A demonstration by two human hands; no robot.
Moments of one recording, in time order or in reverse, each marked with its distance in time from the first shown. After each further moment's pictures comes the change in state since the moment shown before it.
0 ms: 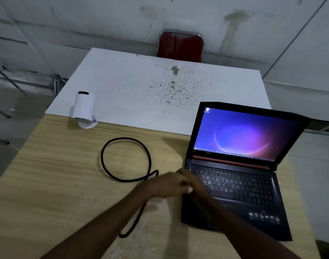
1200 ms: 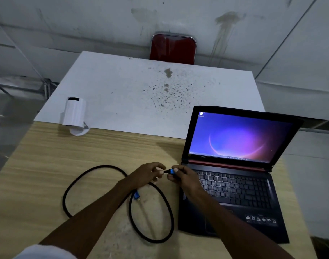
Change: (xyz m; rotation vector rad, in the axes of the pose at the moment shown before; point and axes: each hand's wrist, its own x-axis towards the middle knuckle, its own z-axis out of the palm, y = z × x) left_hand 0.043 -0.104 -0.028 -0.287 0.287 -0.134; right_hand 0.038 -0.010 0.001 1.090 0.231 0.686
